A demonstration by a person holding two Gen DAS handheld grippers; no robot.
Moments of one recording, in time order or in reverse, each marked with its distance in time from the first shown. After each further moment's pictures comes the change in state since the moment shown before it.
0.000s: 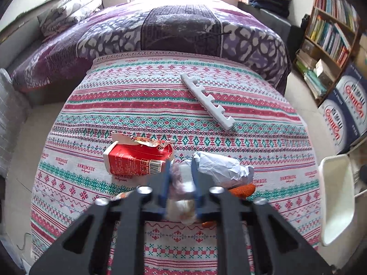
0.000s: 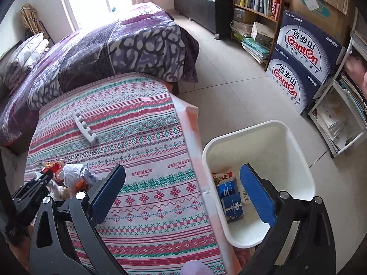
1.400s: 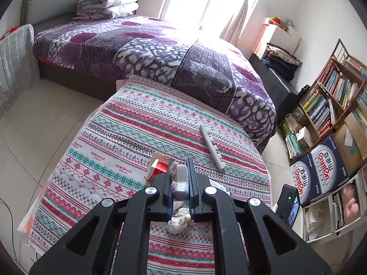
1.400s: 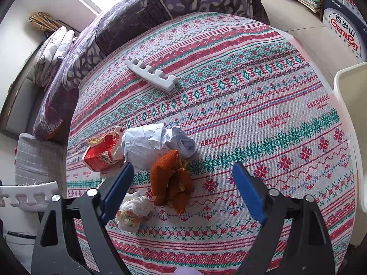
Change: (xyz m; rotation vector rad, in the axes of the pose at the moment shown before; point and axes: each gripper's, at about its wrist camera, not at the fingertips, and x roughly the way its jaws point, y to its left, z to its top) left arm -0.127 0.090 -0.002 -0.273 -0.182 -0.122; right arm 0.082 0.120 -0.055 0.084 0.245 0.353
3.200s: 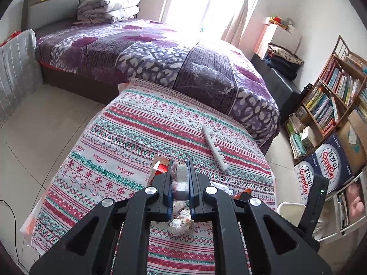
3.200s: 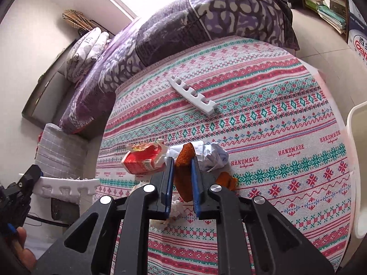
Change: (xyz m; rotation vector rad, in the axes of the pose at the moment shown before) left arm 0.000 -0.009 -0.001 0.020 -0.028 0.032; right arm -0.049 0.018 0.013 -0.117 -0.105 0.180
